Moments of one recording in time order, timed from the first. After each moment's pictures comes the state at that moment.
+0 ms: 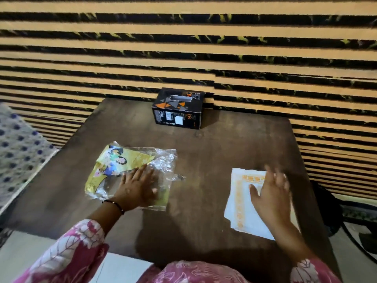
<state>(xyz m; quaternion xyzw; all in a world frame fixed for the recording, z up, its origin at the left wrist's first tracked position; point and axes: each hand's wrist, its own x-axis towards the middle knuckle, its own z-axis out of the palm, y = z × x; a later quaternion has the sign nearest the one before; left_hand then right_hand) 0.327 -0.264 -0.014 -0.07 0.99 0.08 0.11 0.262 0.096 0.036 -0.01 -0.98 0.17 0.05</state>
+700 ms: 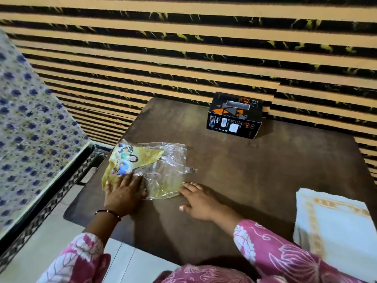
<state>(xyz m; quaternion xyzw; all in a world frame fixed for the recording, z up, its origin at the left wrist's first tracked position) 0.395 -0.443 -0.023 -0.24 0.96 0.08 0.13 0.289 -0.207 -0.004 0.42 -0.86 0.10 -0.26</state>
